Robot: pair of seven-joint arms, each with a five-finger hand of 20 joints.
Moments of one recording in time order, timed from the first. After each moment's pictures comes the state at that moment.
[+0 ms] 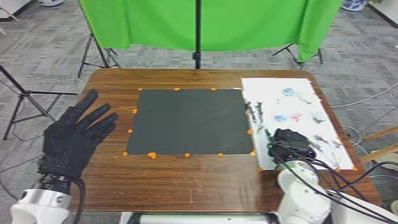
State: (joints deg) left arm 137.8 -57.3 -102.4 -137.5 32.6 9.1 10.9; right arm -76.7 -33.9 31.4 -120.0 -129.4 3.0 70.4
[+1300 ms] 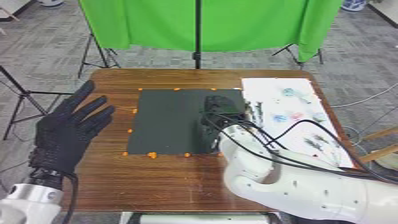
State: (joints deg) left arm 137.8 -55.0 -105.4 -138.7 32.6 7.9 10.4; right arm -43.8 -55.1 8.0 -105.8 -117.7 13.7 56.8
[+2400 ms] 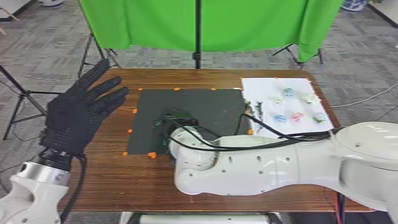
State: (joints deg) left arm 128.6 -50.1 -102.1 -135.6 32.6 2.5 11.2; right arm -24.3 -75.1 -13.0 -93.2 -92.3 20.9 62.4
